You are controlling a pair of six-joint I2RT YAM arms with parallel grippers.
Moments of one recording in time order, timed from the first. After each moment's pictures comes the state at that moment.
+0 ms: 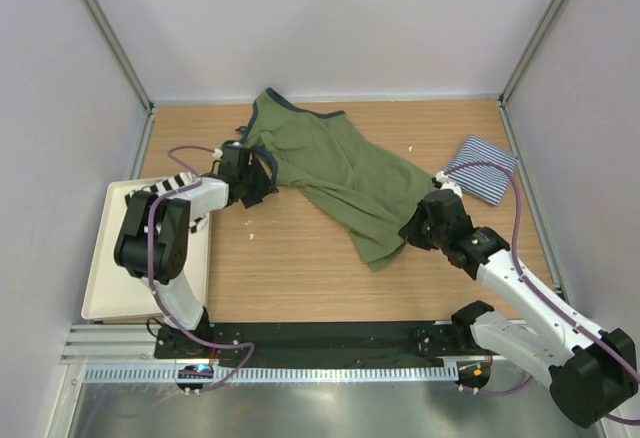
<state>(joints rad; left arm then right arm) -0.25 1.73 0.95 -0.10 0.06 -0.76 0.46 0.89 0.62 -0.51 0.08 0.71</state>
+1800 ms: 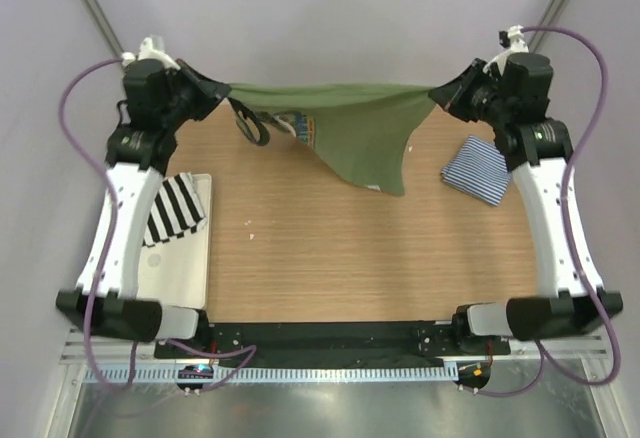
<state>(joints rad) -0.11 1.45 1.64 -0.49 0.14 -0.77 0.07 1.41 1.66 -0.60 -0.21 0.56</state>
